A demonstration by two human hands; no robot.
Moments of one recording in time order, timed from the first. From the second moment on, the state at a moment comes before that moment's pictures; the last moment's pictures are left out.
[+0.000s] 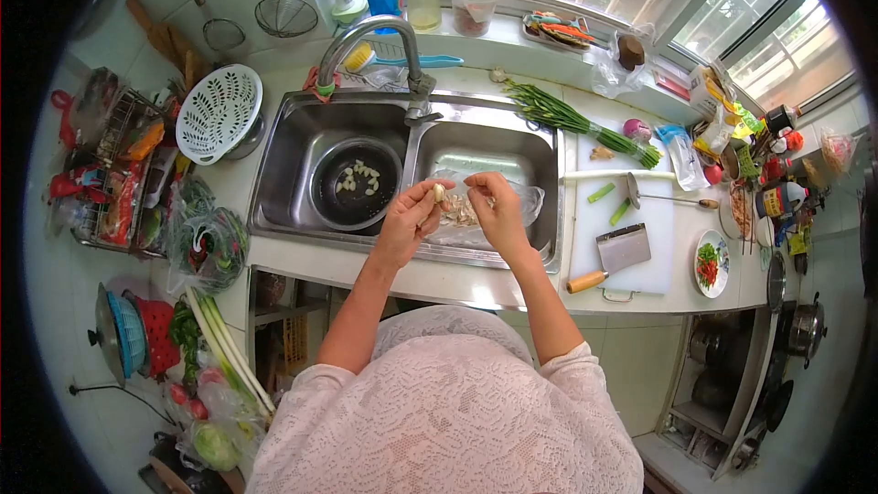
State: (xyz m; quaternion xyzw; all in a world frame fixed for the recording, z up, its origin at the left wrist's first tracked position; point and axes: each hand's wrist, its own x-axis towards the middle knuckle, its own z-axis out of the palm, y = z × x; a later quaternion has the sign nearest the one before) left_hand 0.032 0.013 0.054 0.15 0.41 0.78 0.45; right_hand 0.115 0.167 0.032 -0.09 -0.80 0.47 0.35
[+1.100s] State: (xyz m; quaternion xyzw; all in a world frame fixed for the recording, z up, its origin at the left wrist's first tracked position) left_hand 0.042 0.007 0.062 0.07 0.33 0.83 0.45; right_hand 0.132 0.158 0.031 -0.12 -0.74 0.61 0.27
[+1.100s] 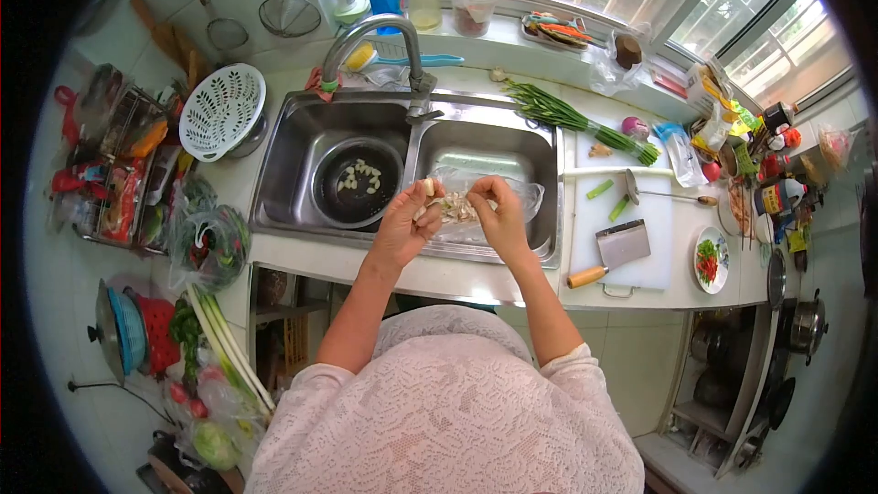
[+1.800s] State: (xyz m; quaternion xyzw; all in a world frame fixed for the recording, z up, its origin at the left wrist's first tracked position) left_hand 0.033 -0.068 -0.049 -0.13 0.29 0.85 0.42; right_hand 0.068 0.100 -0.038 -0.19 -0.70 0.68 0.13
